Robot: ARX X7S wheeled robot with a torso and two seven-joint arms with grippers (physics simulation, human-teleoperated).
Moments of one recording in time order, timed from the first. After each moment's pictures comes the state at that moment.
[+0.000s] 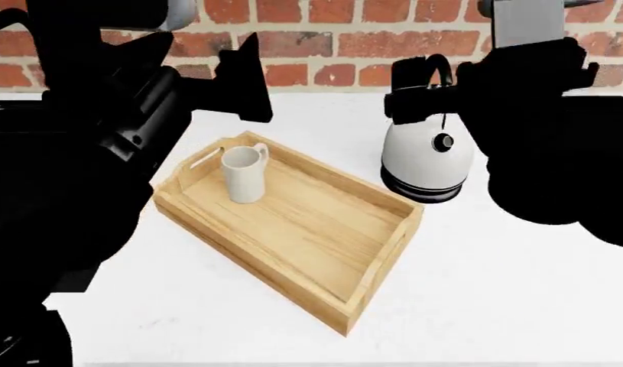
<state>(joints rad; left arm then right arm) -1.04 -0.36 0.12 0.49 -1.14 -1.09 -0.63 1.93 0.80 -1.73 -0.24 1.77 0.18 1.01</state>
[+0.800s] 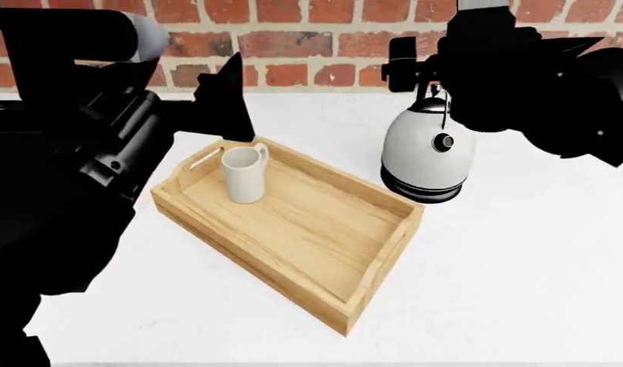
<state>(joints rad) -0.95 -0.42 0.08 0.54 -1.17 -1.05 -0.59 1.89 0.48 -1.77 0.46 1.88 0.30 0.76</state>
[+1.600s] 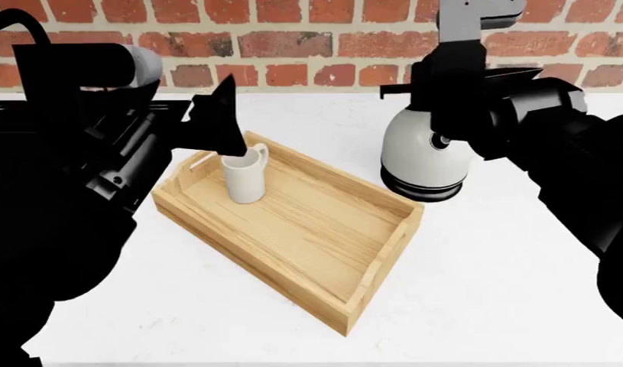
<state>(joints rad) -0.85 -0.45 0.08 0.50 -1.11 -0.96 -0.51 1.73 0.24 -1.81 1.00 1.83 0.31 0.52</state>
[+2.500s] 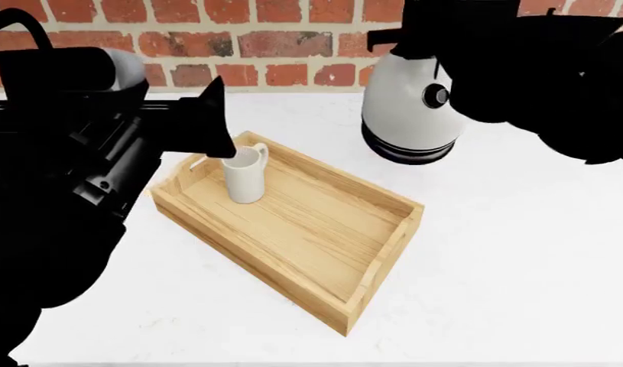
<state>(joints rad) -0.82 -0.48 0.06 0.51 -1.15 -0.94 -0.52 1.95 0.53 -1.76 0.29 1.82 0.19 0.78</state>
